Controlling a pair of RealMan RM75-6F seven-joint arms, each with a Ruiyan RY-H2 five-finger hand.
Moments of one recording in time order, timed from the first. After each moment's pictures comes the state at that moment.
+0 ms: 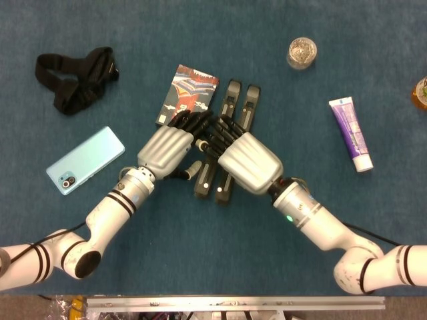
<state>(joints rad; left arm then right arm) -0.68 -1.72 -0.07 -1.33 1.36 0.91 -0.02 0.72 -1.89 0.11 -1.38 -1.41 0.98 -0.74</state>
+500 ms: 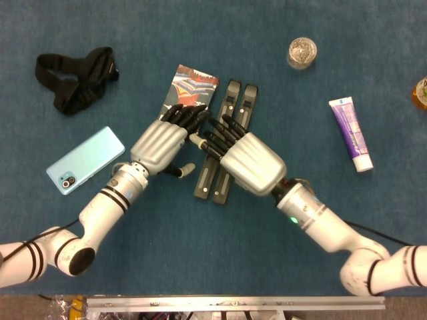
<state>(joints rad) -0.68 -1.68 -0.08 -1.35 1.34 0.91 0.02 0.71 -1.83 0.09 -1.45 -1.42 1.01 -0.71</state>
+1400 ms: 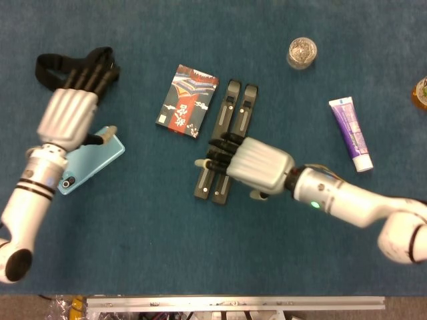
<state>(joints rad) -0.54 -1.36 -0.11 -1.53 1.26 1.09 0.09 0.94 -1.50 0.09 -1.62 -1.45 0.62 -0.39</state>
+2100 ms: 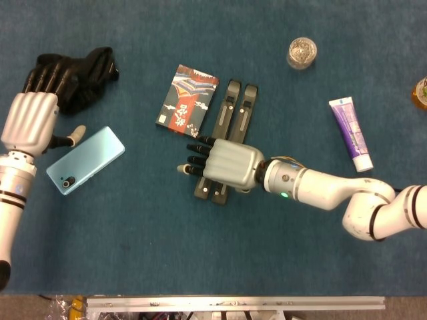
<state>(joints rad) -0.46 -1.27 -0.11 -1.58 1.24 1.14 0.05 1.09 -1.65 0.07 -1.40 -1.48 0.53 -0.37</state>
